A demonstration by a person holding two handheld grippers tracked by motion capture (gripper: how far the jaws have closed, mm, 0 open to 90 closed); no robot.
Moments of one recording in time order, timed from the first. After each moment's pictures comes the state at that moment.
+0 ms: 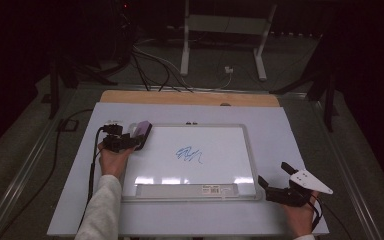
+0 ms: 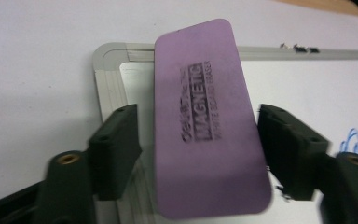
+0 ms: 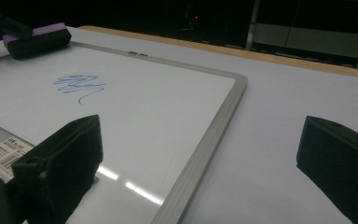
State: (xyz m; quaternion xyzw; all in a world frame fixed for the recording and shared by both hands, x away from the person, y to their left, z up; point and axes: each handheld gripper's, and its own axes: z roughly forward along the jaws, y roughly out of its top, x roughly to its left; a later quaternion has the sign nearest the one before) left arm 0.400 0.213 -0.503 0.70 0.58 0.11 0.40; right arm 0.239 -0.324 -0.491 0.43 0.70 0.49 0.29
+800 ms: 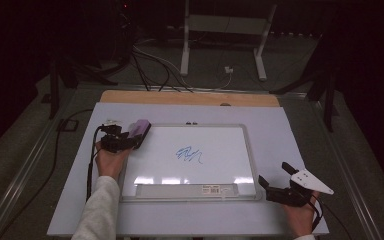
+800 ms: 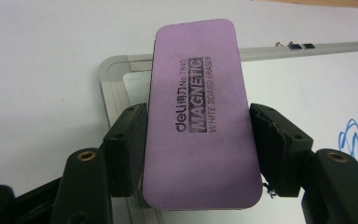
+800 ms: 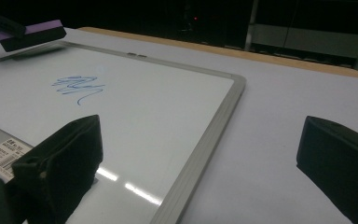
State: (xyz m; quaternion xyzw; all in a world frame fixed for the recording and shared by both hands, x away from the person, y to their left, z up) left arm 0.392 0.215 -0.491 0.71 0.56 0.14 0.40; right arm 0.239 -0.325 -0.491 0.43 0.70 0.49 0.29
